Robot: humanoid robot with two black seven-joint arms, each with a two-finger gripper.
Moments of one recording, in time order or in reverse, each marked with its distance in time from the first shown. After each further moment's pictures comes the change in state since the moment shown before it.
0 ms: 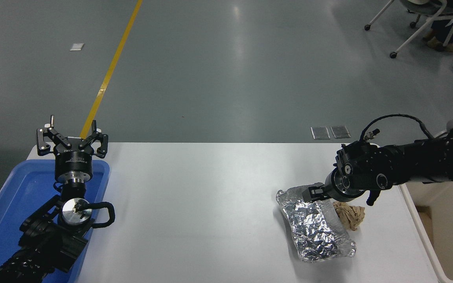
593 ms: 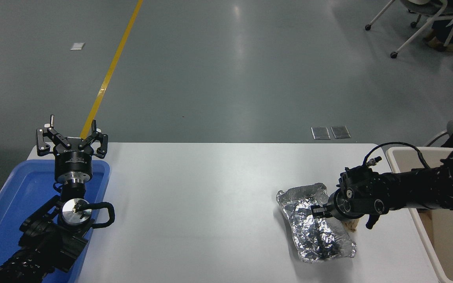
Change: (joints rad) left arm 0.000 0.000 0.000 0.000 0.000 0.000 0.000; right arm -0.124 0.000 0.064 -0.065 -0.023 -0.044 0.000
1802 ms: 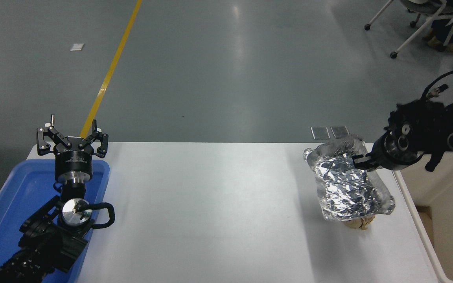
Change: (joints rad) left arm 0.000 0.000 0.000 0.000 0.001 0.000 0.001; right arm 0.800 -0.288 -0.291 0.460 0.068 0.218 -0.002
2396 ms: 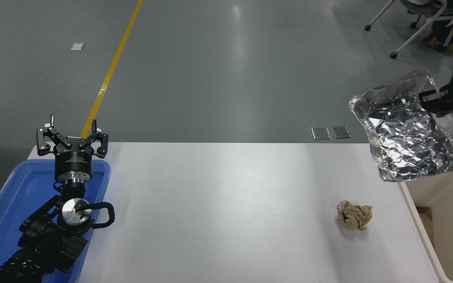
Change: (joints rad) left arm 0.000 0.000 0.000 0.000 -0.001 0.000 0.000; right arm 0.364 -0.089 -0.260 0.007 0.008 0.153 0.002
